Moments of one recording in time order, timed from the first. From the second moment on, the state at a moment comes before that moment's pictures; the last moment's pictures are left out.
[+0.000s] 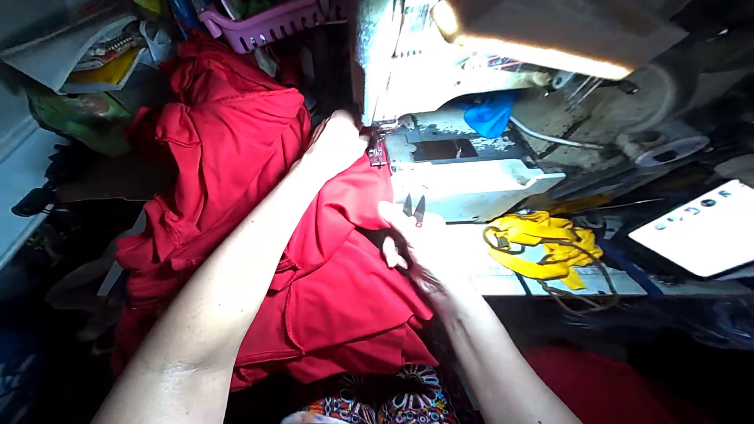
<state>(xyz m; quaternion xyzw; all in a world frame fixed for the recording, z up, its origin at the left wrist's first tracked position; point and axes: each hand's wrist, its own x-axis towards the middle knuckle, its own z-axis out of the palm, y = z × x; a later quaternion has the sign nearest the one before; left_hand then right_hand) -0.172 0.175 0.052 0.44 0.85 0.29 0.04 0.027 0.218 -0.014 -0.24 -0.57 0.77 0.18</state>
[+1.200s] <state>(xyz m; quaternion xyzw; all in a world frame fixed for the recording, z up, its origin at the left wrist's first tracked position) -0.074 0.092 0.043 0.39 0.71 0.46 0.36 0.066 0.218 0.000 -0.18 -0.79 0.54 0.21</state>
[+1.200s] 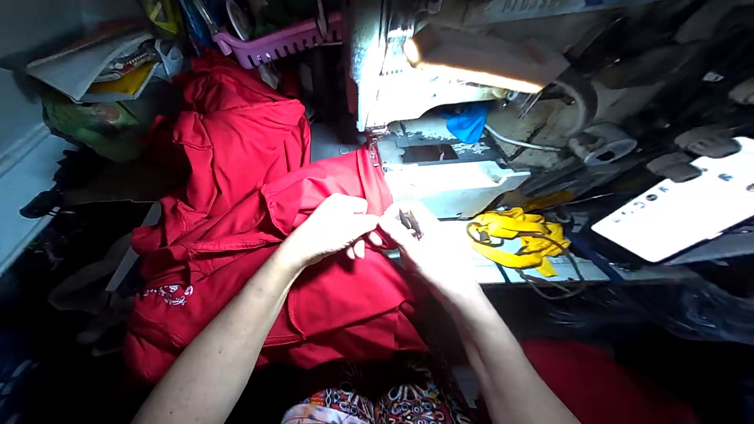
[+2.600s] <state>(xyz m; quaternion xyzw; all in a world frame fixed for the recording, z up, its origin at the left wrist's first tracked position) -0.101 0.085 0.183 0.64 0.77 -0.03 0.00 0.023 0.242 -0.003 -0.01 -0.71 0.67 0.21</state>
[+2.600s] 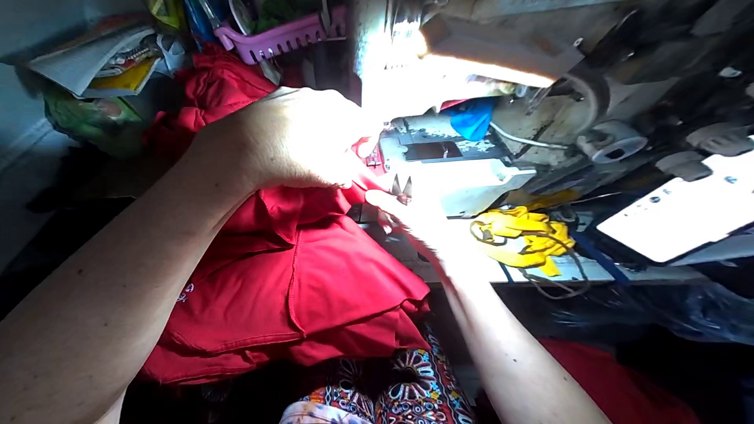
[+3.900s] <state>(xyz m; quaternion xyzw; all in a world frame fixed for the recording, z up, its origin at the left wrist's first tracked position) -0.119 0.092 0.155 0.65 0.76 0.00 0.02 0.015 0.242 -0.008 -0.01 -0.71 0.67 0.24</state>
